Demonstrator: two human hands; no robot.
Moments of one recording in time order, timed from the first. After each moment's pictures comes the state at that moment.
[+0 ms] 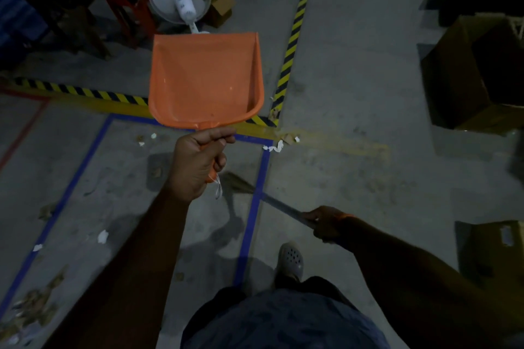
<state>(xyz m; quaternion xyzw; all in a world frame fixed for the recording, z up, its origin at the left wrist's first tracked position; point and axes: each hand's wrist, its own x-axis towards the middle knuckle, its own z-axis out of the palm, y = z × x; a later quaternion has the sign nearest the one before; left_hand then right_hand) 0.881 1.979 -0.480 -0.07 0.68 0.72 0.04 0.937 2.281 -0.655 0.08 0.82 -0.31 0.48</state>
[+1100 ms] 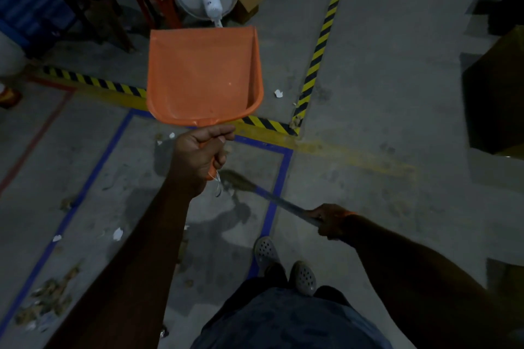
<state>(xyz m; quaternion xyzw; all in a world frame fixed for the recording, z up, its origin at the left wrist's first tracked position) 0.779 1.926 -0.478 -0.12 0.69 0.72 0.00 0.804 2.231 -0.668 -0.07 0.84 -0.18 0.51</state>
